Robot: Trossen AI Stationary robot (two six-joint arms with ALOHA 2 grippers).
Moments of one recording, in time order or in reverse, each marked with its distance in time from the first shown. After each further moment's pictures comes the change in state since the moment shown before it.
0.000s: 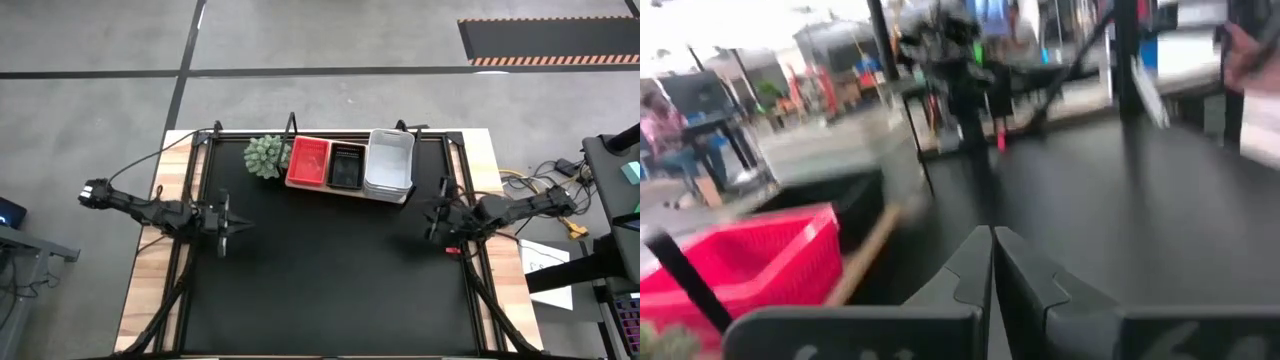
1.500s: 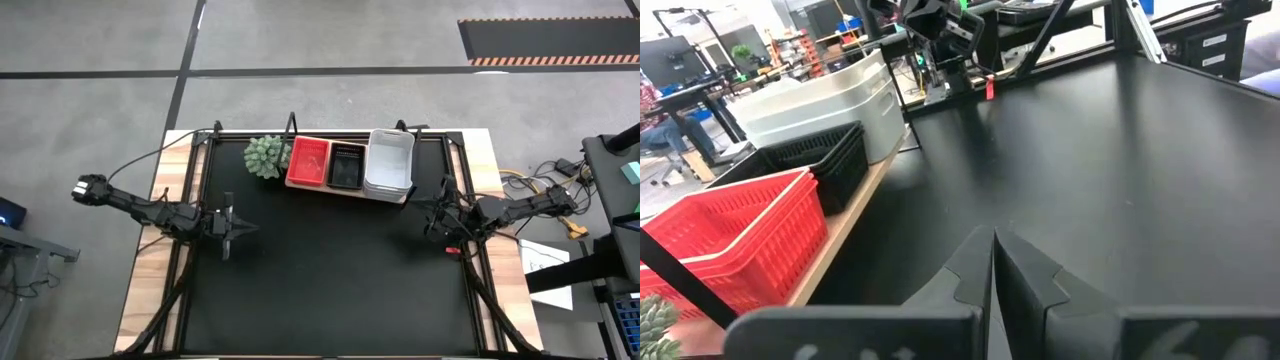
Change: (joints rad) left arm 0.000 0.138 -0.003 -0.003 0.004 0.005; right arm -0.003 0.035 0.000 -0.071 0.088 -0.142
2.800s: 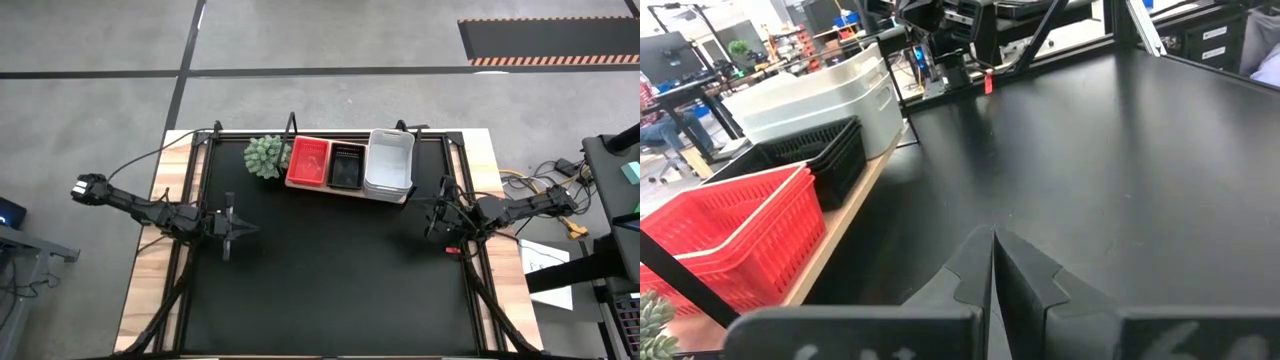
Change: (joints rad) left arm 0.000 0.018 -0.001 0.001 0.000 0.000; right arm 0.000 0.002 0.000 -0.004 0.000 0.170
